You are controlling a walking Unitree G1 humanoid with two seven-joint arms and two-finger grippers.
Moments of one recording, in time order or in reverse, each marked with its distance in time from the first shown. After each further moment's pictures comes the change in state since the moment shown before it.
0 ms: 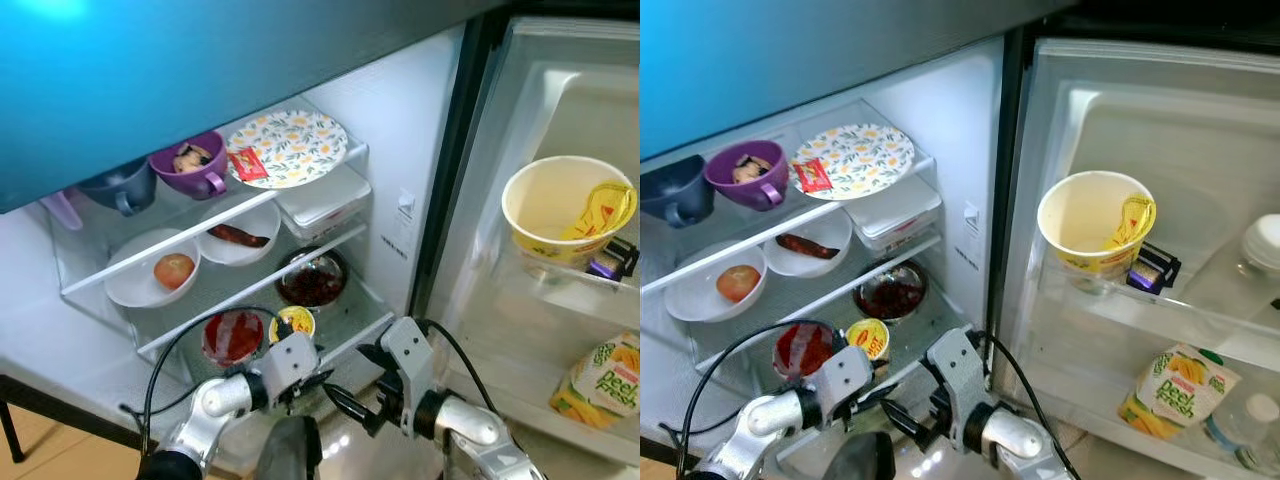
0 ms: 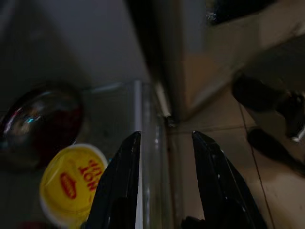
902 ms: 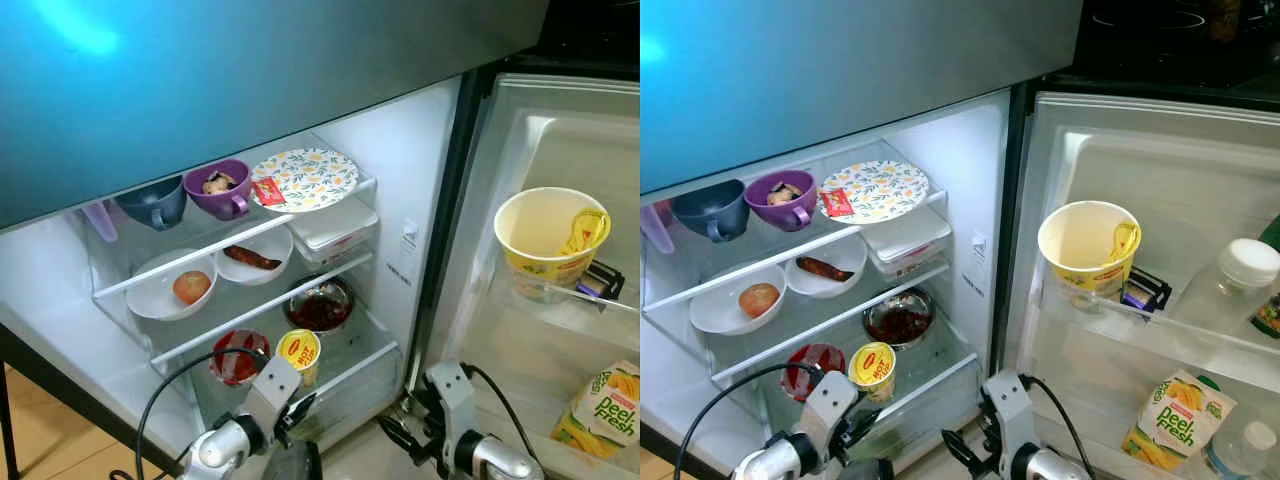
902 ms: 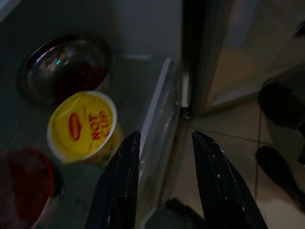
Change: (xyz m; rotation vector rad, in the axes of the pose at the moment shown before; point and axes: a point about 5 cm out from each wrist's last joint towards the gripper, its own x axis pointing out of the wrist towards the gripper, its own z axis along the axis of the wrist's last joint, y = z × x) left arm 0.000 -0.036 -0.032 -0.237 0.088 0.161; right arm -0.032 -0.038 -0.089 0.180 0.198 -0.182
